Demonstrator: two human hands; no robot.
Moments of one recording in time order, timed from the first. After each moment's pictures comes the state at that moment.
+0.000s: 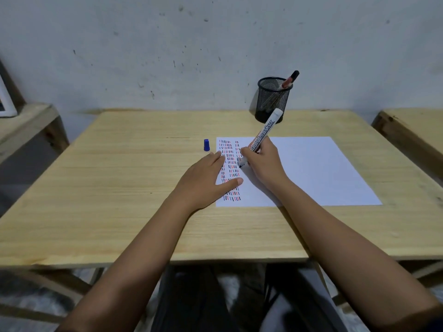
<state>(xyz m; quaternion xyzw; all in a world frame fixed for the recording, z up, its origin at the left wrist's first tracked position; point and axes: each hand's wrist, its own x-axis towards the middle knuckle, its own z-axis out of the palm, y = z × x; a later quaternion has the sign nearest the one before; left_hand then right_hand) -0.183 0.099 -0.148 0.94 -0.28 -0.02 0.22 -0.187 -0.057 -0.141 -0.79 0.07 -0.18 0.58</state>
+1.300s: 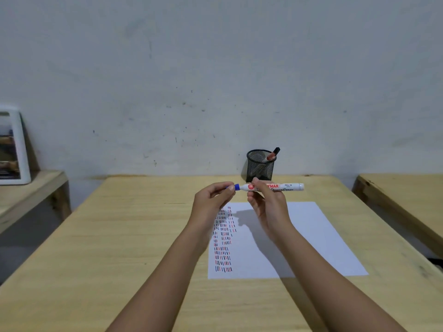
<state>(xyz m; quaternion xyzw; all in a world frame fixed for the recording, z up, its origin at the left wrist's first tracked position) -0.152 0.051 -0.100 0.56 -0.09 -0.08 0.82 -0.187 -0.075 -0.089 -0.45 0.08 -0.17 0.87</state>
